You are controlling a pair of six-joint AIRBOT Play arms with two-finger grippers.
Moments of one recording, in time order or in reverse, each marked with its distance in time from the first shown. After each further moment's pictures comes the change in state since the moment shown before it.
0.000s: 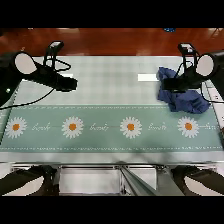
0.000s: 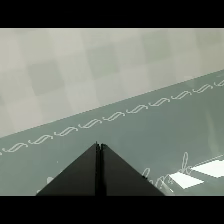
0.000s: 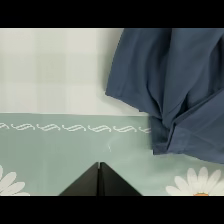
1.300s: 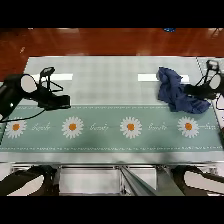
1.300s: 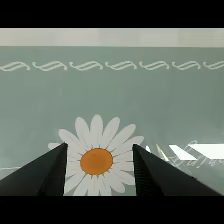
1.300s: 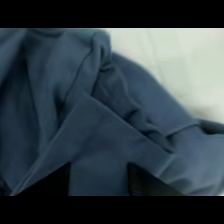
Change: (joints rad) left arm 0.085 0.065 -0.285 0.048 0.001 -0.196; right arm -0.413 -0.158 -0.224 -0.050 -0.424 -0.021
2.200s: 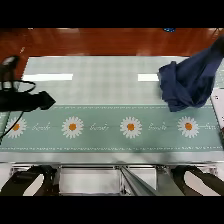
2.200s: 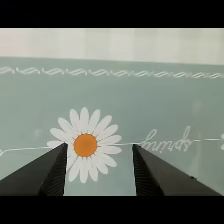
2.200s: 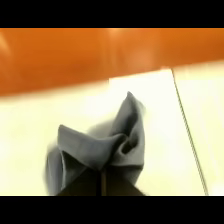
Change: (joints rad) left arm 0.091 0.465 -0.017 -0.053 -0.099 0.047; right arm 0.013 0.288 0.460 0.252 0.081 -0.269
